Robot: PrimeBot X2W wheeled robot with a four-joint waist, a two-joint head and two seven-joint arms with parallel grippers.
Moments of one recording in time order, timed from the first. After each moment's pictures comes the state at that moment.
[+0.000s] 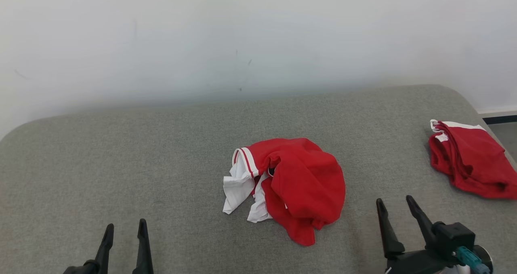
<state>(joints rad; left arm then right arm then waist) 0.04 0.09 -0.04 0.14 -0.29 0.03 -0.26 -0.05 -0.10 0.06 0.25 0.18 0.13 -0.15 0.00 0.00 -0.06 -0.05</state>
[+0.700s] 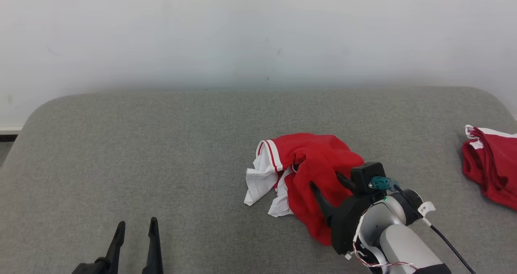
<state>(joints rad) 0.04 0.06 -0.04 0.15 -0.25 -0.01 -0.26 -0.41 -0.11 0.36 0.49 0.25 0.13 0.17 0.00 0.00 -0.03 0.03</state>
